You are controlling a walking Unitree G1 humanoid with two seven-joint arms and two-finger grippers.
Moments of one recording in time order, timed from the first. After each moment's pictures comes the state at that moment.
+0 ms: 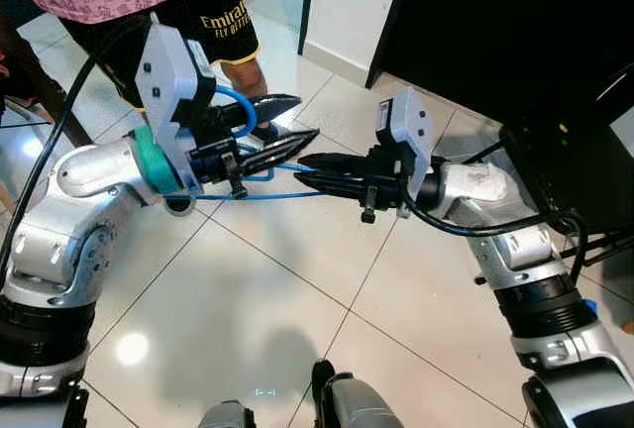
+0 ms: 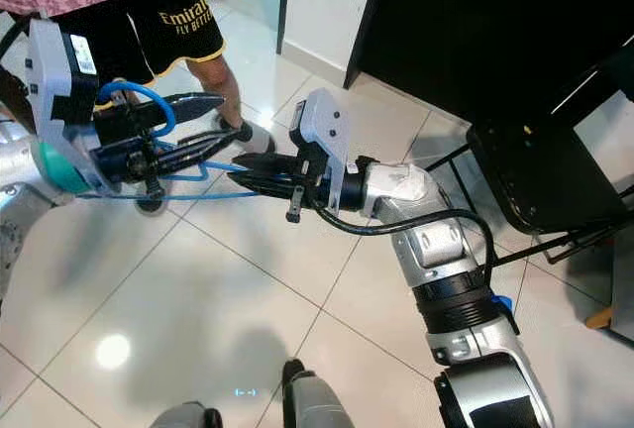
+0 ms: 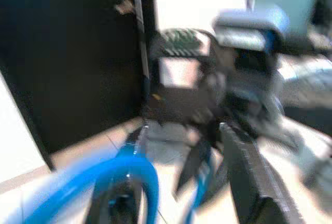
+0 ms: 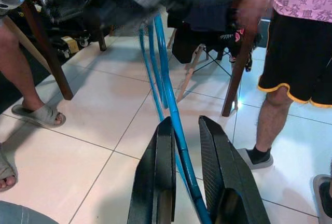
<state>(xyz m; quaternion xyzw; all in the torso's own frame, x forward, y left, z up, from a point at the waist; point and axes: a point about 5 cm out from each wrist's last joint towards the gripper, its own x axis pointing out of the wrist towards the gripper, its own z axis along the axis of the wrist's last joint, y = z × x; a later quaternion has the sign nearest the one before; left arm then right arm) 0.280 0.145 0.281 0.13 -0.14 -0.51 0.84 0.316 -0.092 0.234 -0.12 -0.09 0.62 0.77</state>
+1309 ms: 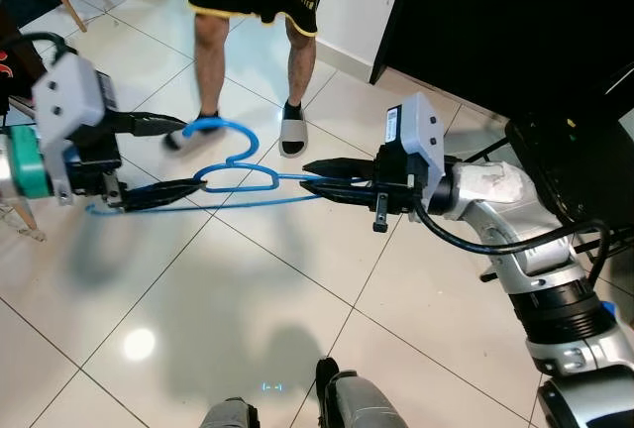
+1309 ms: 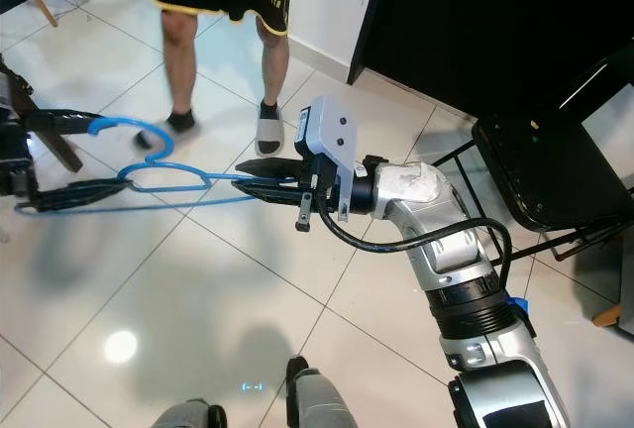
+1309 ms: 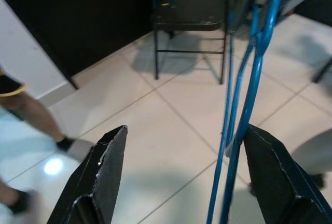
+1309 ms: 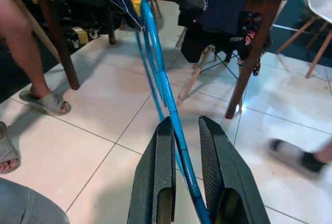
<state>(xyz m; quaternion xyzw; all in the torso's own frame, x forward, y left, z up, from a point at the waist) 0.277 0.239 0.288 0.26 -0.03 -0.49 0.83 0.306 -0.097 0.241 -0.15 -0.10 0.64 0.75</state>
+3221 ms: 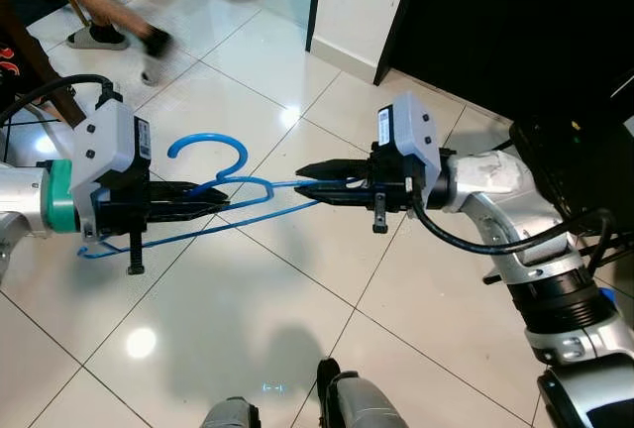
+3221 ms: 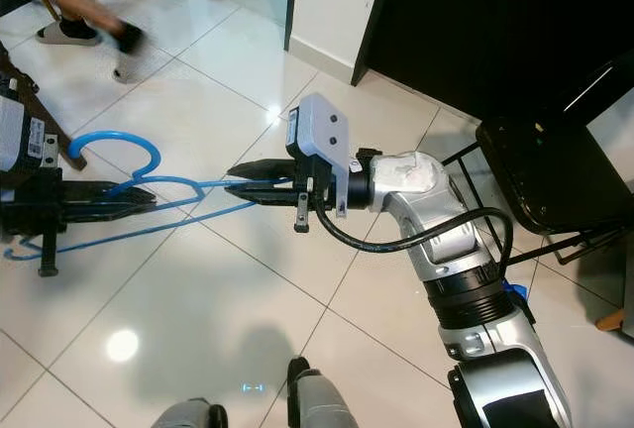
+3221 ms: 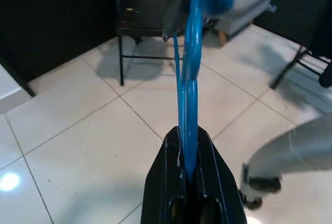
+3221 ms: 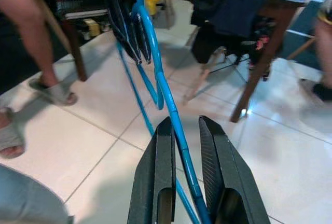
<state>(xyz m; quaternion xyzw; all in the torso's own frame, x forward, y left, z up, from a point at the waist) 0.268 0.210 0.263 0.23 -0.01 -0.53 0.81 0.310 -0.094 0.249 -0.18 -0.11 0.64 0.74</state>
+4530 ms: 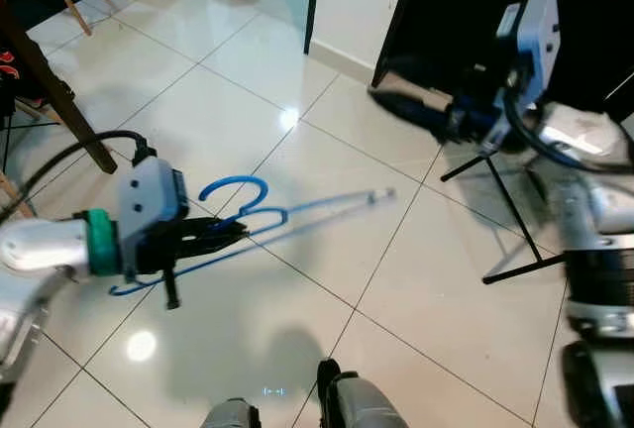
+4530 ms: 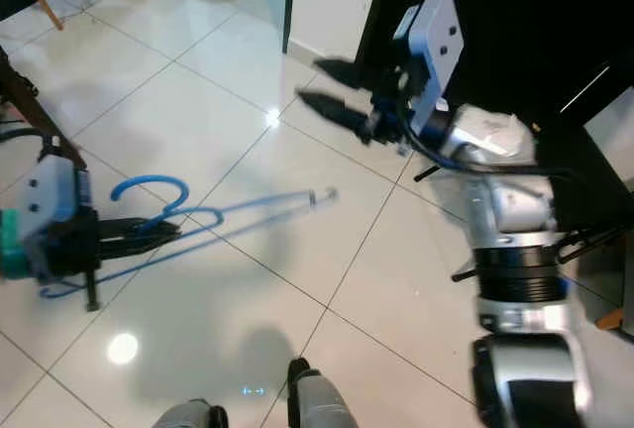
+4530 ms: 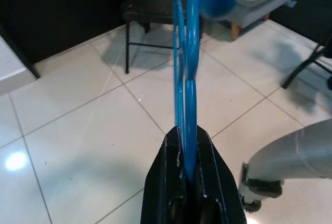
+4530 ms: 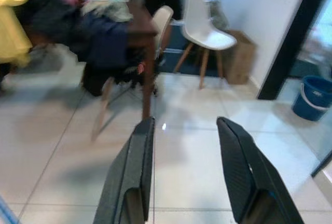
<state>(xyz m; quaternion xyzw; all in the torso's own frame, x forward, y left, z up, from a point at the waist) 0.257 0.192 0.211 0.22 0.00 -0.47 0.86 0.337 -0.157 0.284 -0.06 -0.19 0.40 0.89</state>
